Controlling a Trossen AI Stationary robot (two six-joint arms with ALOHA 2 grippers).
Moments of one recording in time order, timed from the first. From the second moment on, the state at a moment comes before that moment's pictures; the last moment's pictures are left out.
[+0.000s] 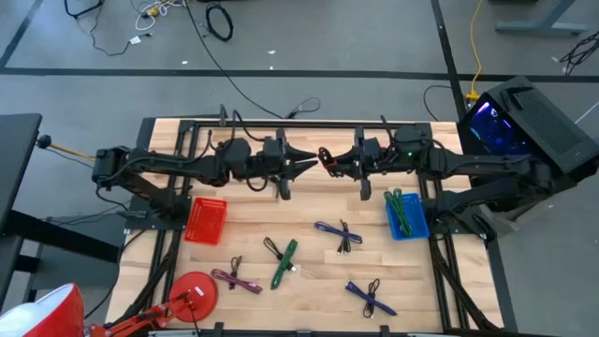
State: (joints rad) left arm 0.07 1.44 0.99 0.66 -0.03 -0.06; right arm -0.14 1.11 0.91 0.14 -0.21 -0.01
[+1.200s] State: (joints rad) left arm 0.05 1.47 0.99 0.64 -0.07 -0.05; right arm -0.10 1.19 0.91 0.20 -0.10 -0.05
